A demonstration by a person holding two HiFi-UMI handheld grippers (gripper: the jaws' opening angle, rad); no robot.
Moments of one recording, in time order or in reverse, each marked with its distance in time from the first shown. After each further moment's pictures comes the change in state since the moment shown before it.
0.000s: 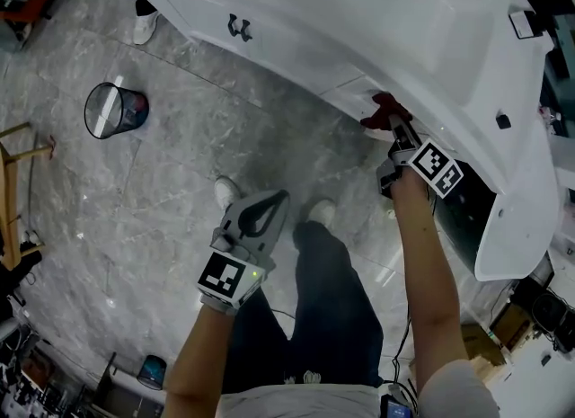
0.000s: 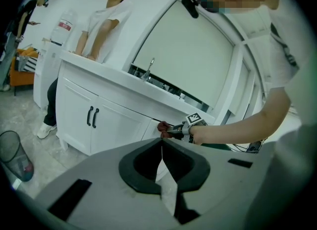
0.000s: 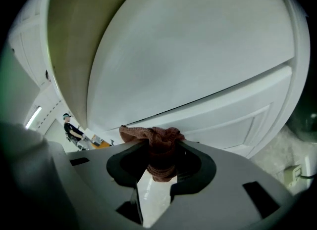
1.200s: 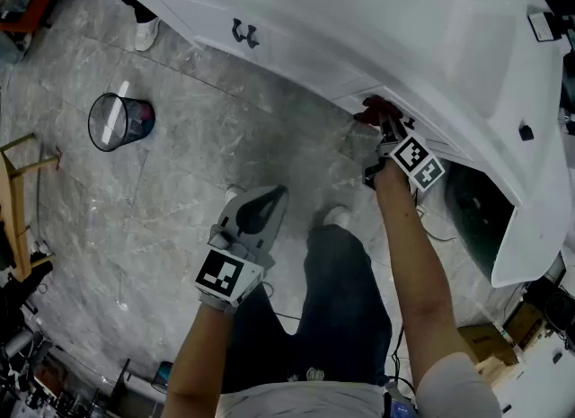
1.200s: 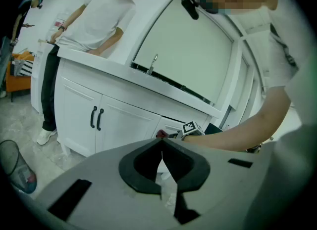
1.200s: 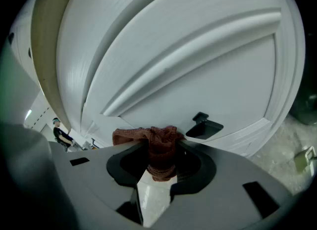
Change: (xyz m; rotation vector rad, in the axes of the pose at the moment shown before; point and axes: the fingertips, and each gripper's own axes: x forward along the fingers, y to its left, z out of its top) left arm 0.016 0.054 -0.005 0.041 0.029 0.000; right arm 0.075 -0.021 -0.051 0.054 -0.067 -0.073
